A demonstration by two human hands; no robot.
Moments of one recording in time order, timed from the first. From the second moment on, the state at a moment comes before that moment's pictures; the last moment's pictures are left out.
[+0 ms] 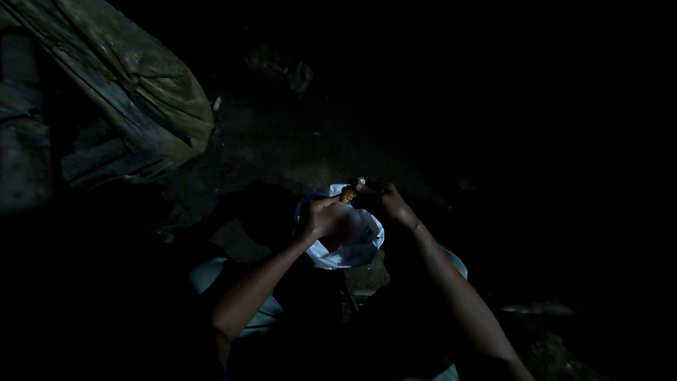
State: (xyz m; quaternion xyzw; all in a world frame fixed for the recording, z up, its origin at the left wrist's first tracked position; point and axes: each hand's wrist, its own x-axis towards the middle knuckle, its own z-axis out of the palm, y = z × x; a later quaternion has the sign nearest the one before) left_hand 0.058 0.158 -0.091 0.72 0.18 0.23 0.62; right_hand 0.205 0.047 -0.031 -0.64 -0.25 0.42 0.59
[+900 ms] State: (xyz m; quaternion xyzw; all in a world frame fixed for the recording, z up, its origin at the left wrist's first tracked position) left_hand 0.058 0.156 -0.084 0.69 0.20 0.20 0.66; right_hand 0.206 0.044 -0.031 -0.64 -0.26 0.42 0.58
